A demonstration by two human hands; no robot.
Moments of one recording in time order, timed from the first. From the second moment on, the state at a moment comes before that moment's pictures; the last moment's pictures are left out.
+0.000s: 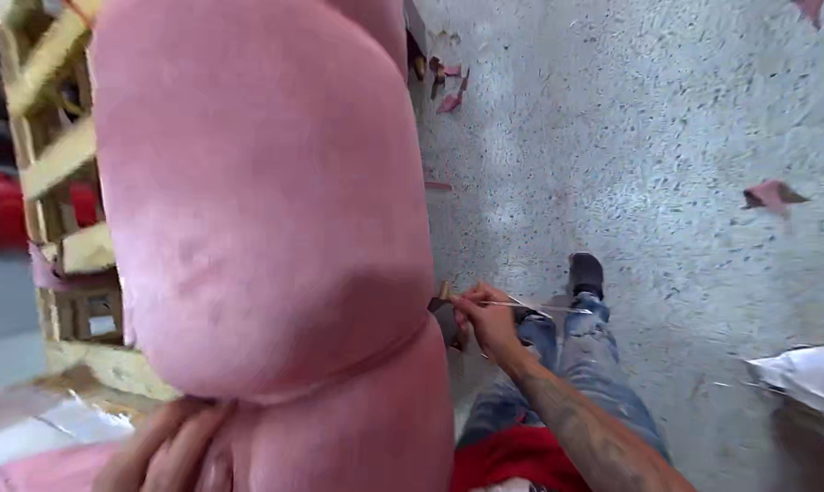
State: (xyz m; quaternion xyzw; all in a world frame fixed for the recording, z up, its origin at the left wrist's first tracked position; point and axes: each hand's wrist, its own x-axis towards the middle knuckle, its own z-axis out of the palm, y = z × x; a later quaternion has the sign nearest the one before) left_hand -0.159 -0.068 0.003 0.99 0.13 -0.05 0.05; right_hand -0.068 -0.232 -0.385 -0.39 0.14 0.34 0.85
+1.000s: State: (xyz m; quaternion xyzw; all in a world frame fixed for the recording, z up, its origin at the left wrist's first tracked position) left_hand -0.146 -0.158 -0.033 0.99 0.10 -0.08 -0.04; right_hand -0.018 -0.272 -0.308 -0.39 0.03 0.35 0.85
